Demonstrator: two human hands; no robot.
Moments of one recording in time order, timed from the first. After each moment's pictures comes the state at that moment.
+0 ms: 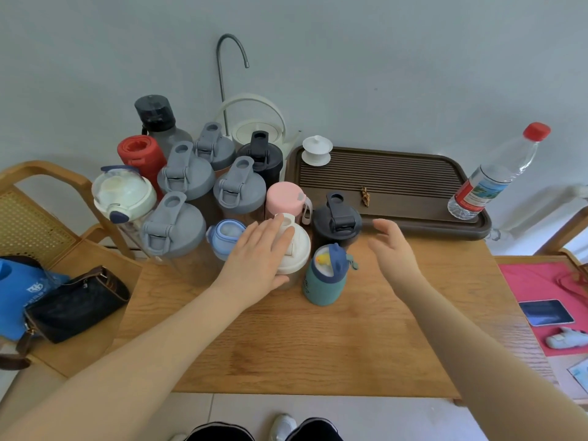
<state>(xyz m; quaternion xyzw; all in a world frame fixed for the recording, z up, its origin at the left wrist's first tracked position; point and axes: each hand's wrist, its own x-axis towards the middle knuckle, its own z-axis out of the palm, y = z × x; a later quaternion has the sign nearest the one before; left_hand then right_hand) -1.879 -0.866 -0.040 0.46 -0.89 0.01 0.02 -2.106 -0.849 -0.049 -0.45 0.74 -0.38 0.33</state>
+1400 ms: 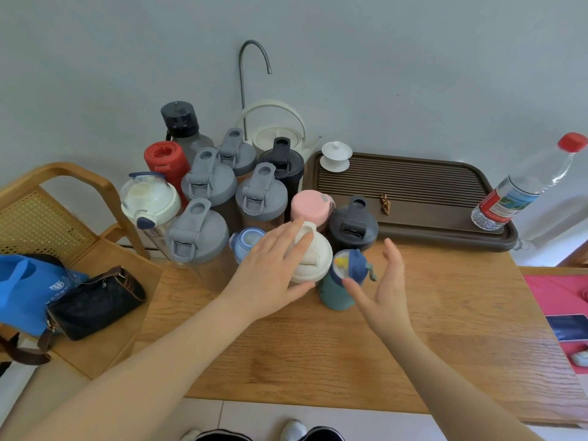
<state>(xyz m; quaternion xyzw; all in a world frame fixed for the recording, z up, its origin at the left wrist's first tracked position) -1.857 -0.866 -0.039 0.42 -0.90 -0.02 0.14 -2.061 -0.819 -0.092 -0.57 0.69 -0.39 0.21</state>
